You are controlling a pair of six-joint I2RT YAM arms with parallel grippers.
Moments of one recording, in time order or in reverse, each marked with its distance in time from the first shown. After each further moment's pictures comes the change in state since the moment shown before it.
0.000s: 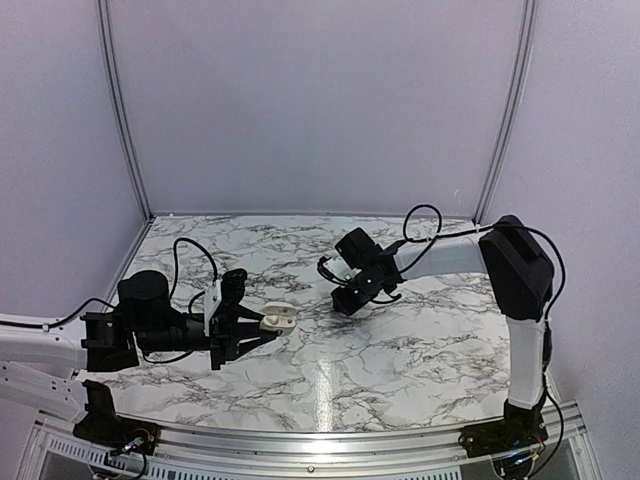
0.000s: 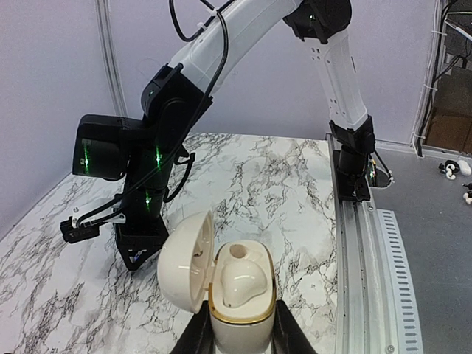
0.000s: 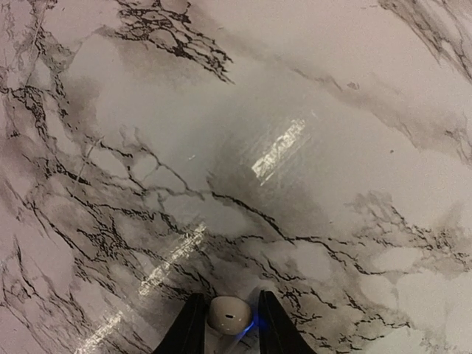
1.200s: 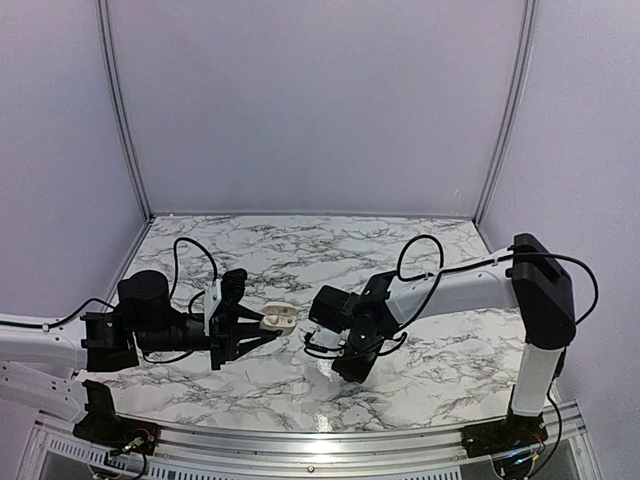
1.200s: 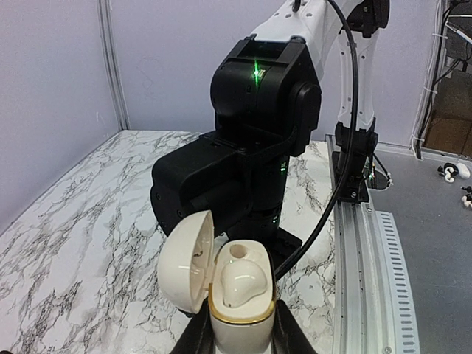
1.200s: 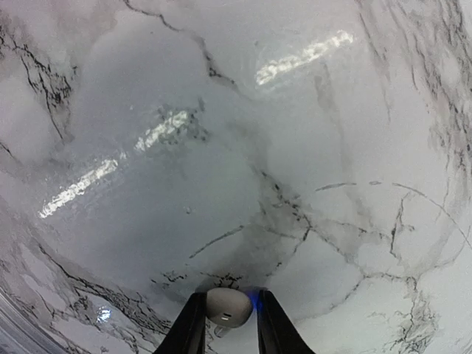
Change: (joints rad) left arm 0.000 0.000 0.000 0.000 0.000 -0.015; right arm 0.344 -0.168 -0.127 -0.431 0.051 0.023
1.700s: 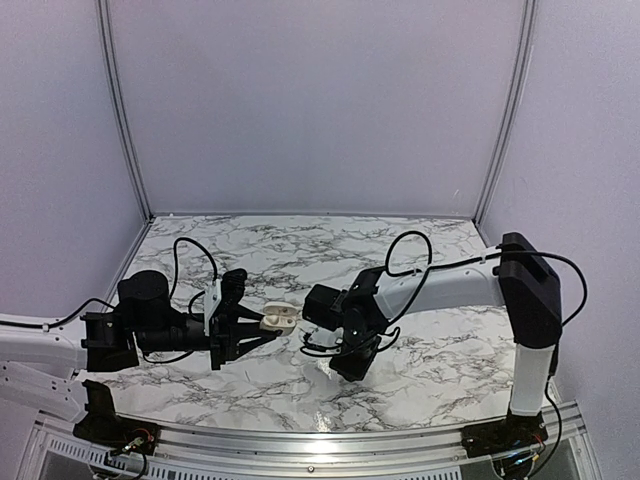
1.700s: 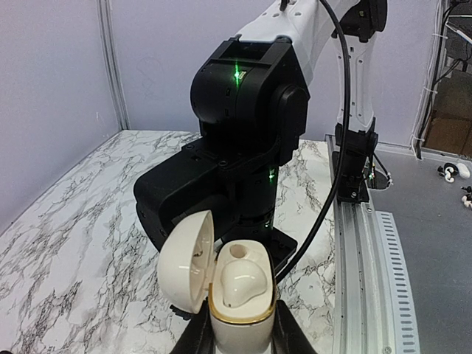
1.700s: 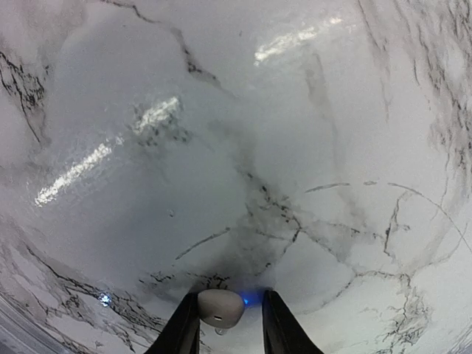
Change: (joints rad) left arm 0.000 0.000 0.000 0.000 0.000 0.000; right arm 0.001 0.070 0.104 -0.127 0.018 0.001
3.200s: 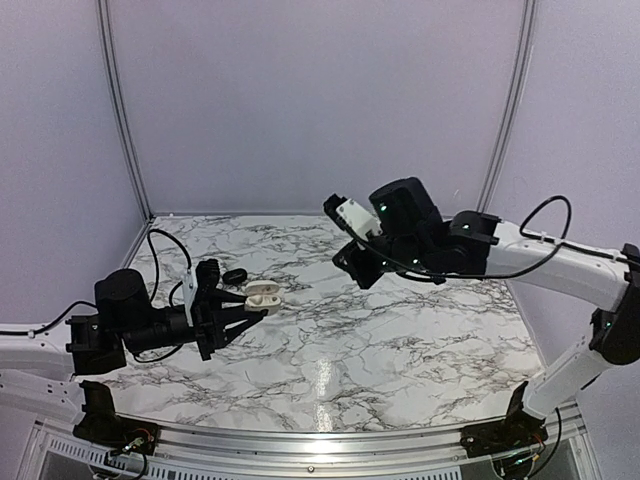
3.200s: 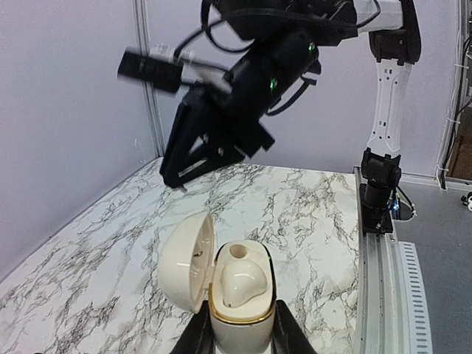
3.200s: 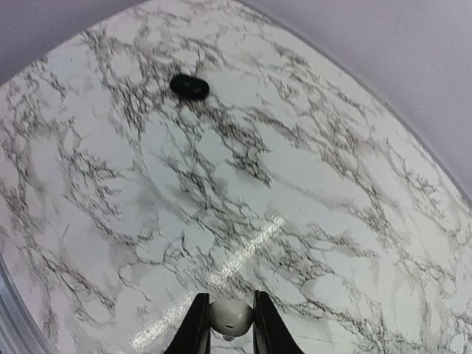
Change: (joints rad) left arm 0.000 -0.111 -0.023 0.024 -0.111 -0.003; right arm -0.115 -0.441 -0.032 0.397 0.148 0.004
